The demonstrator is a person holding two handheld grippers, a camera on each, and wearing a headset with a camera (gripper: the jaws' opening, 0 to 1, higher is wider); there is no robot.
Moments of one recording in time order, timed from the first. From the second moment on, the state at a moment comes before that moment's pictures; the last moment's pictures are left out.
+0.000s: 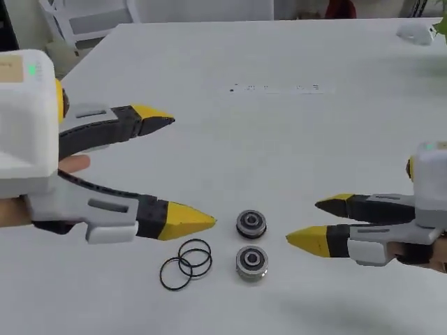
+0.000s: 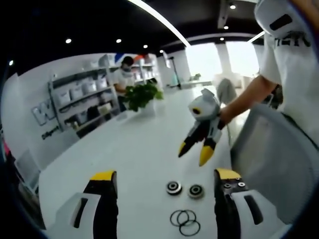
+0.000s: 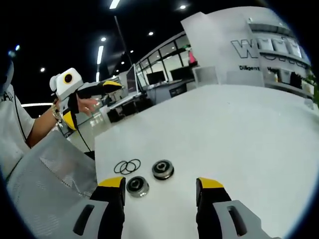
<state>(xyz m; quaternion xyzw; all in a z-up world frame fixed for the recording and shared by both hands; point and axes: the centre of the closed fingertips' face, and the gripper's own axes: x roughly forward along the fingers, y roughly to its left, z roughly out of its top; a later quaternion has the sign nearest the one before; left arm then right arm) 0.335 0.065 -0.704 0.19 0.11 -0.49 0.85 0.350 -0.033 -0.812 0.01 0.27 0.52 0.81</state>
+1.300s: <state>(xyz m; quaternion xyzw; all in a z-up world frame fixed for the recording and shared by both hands) 0.385 0.008 -0.794 0.20 0.18 -0.53 0.81 0.371 0.006 -0.856 -0.04 0.29 0.56 0.77</state>
